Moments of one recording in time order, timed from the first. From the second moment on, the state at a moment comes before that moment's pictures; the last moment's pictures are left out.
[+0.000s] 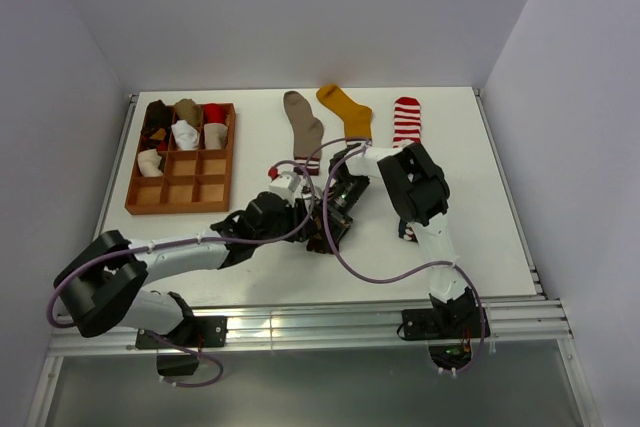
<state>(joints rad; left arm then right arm) -0.85 1.35 0.59 0.22 -0.09 -0.60 0.52 2.31 1.52 -1.21 -0.99 -0.54</state>
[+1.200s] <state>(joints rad) -0.88 1.64 0.57 0.48 0.07 -0.60 0.51 2.30 1.52 -1.21 -0.94 -0.45</state>
